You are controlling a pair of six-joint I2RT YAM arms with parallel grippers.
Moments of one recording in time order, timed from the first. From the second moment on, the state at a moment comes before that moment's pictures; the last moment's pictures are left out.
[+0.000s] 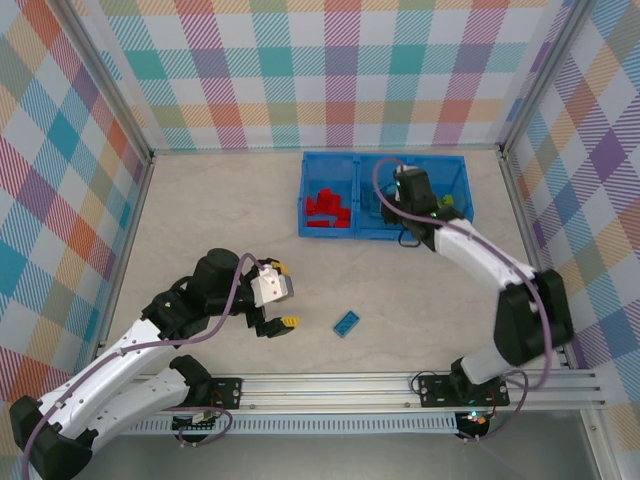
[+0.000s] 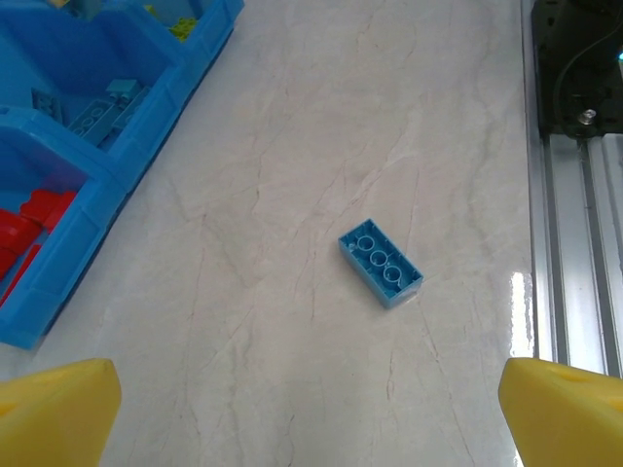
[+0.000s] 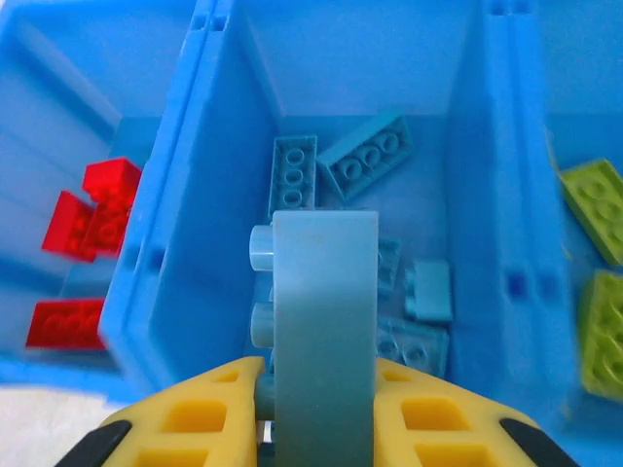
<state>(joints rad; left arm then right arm) -0.68 0.77 0.69 -0.54 0.42 0.50 0.41 1.57 1.15 -0.31 0.14 0.31</state>
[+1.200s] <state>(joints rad) -1.13 1.24 0.77 -0.25 0.06 0.23 0.39 0.69 0.66 -0.53 -0.30 0.49</state>
